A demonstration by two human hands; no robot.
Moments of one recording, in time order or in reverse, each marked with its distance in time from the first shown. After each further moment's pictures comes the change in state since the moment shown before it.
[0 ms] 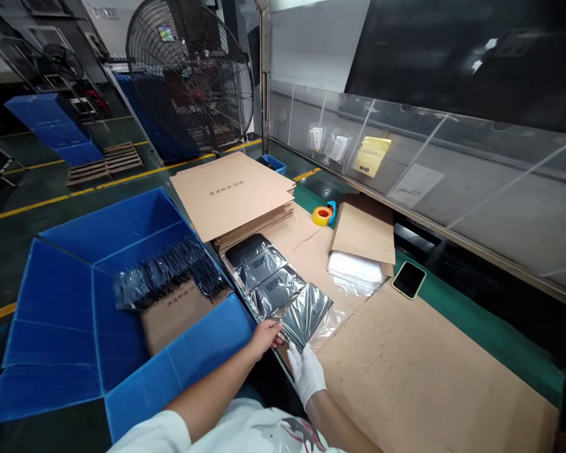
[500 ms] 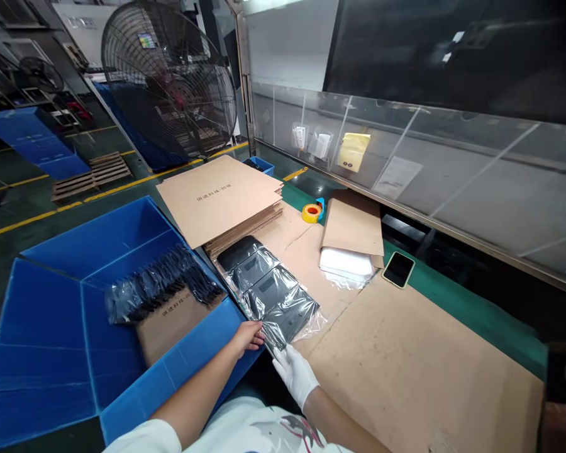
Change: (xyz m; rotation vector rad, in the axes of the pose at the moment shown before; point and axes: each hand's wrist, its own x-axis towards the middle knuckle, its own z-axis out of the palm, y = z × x) left_hand 0.001 0.000 -0.046 -0.061 0.072 -0.181; right_hand -0.018 -0.004 0.011 0.024 -0.119 0.299
